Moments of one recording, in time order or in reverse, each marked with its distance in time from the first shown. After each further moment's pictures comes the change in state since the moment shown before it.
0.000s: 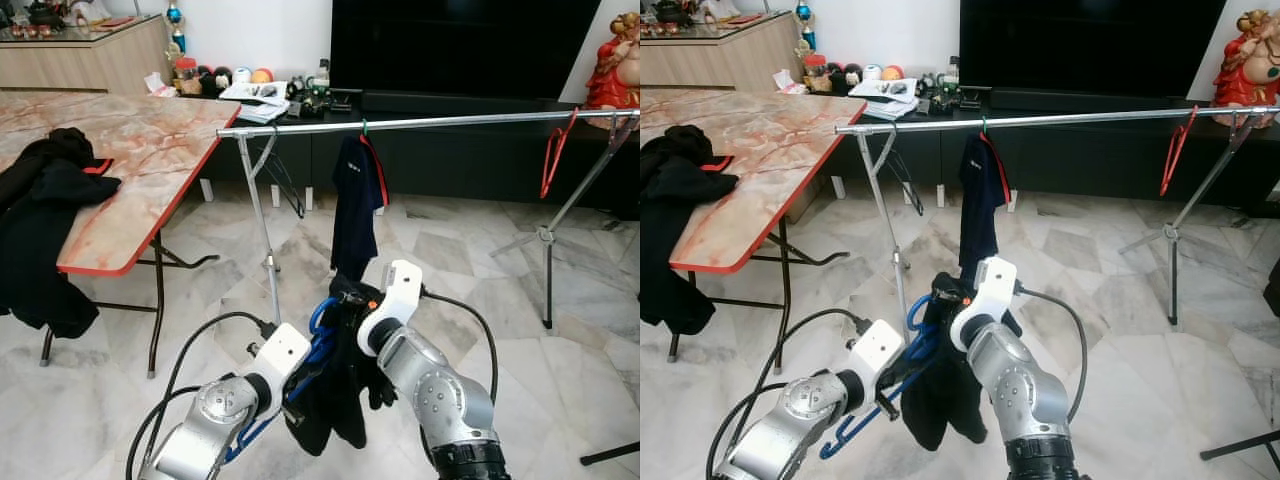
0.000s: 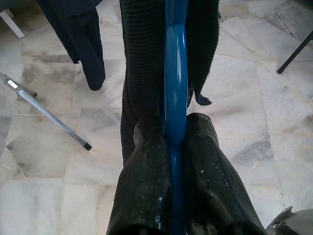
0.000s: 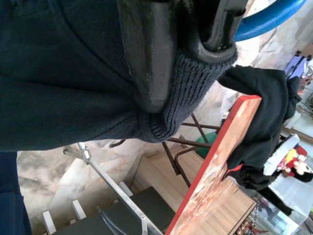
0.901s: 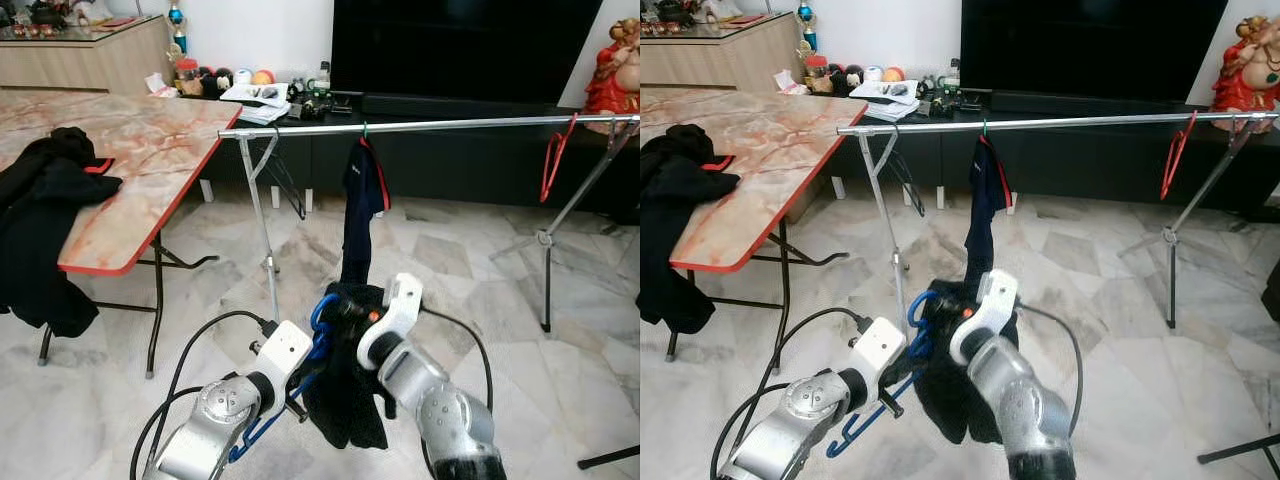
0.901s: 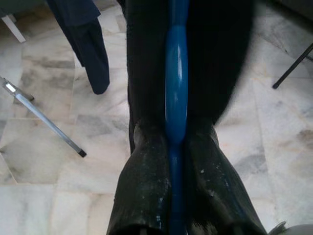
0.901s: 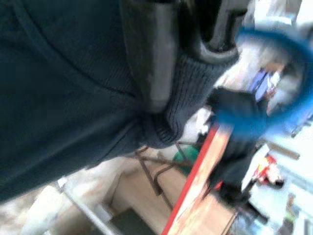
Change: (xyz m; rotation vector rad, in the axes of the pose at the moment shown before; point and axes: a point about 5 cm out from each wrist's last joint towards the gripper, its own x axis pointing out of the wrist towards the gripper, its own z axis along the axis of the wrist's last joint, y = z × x) left arm 0.000 0.000 0.001 -0.051 -0.040 0.009; right arm -0.014 -0.010 -0.028 0.086 0.086 0.101
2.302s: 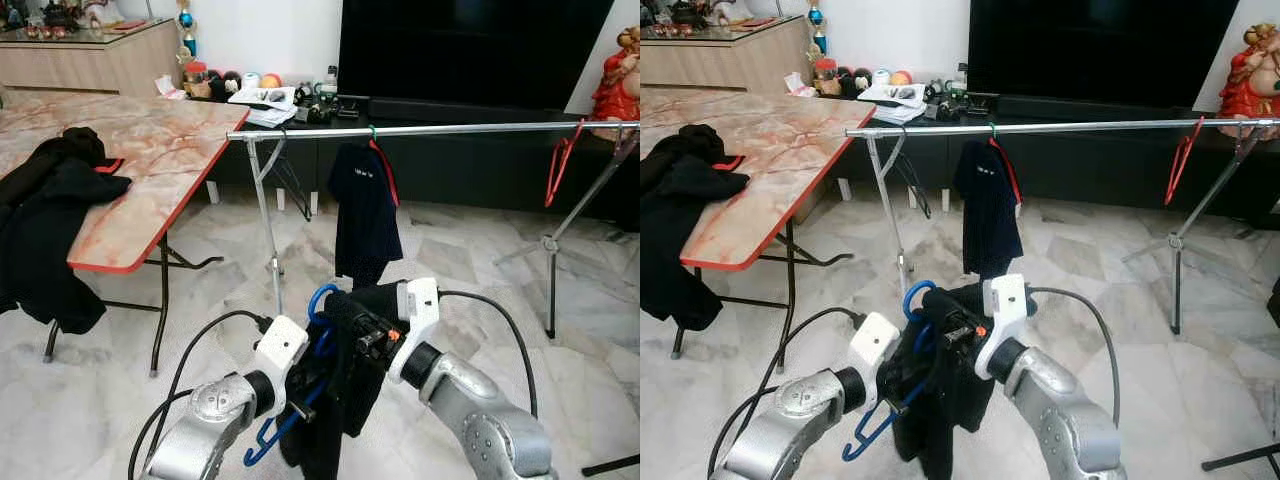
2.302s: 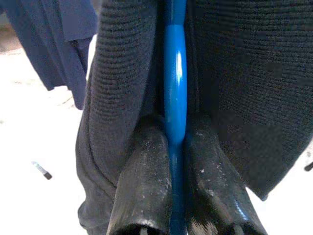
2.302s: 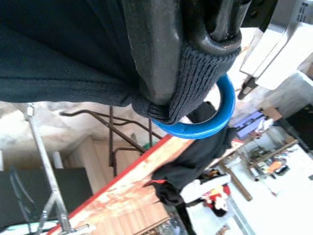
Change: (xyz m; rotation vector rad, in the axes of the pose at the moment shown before) left arm -0.007 -0.006 0.012 -0.088 -0.111 -0.130; right arm -0.034 0.009 0.029 -0.397 -0.049 0.276
